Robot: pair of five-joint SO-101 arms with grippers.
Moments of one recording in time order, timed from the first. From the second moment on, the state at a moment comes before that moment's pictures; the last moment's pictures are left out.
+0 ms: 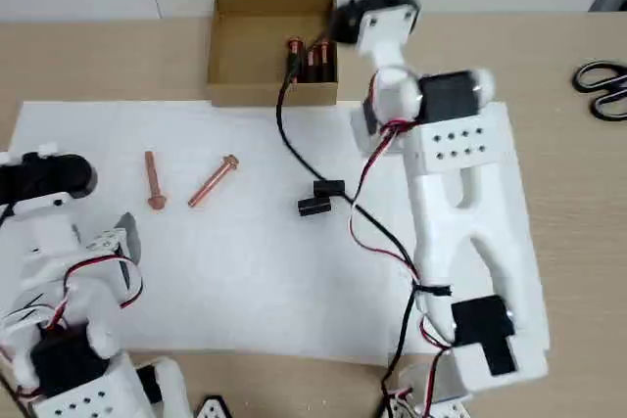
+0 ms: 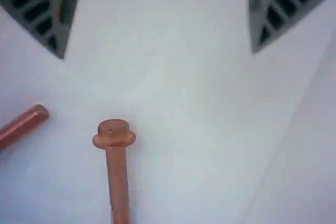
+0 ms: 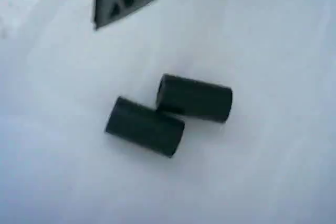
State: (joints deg) left arm -27.3 -73.7 51.5 77.2 -2.2; right arm -15.8 1.1 -17.9 92.2 5.7
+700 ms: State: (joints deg) left arm -27.3 -73.8 51.5 77.2 -1.4; right arm -26.5 0.9 0.7 89.9 28.2
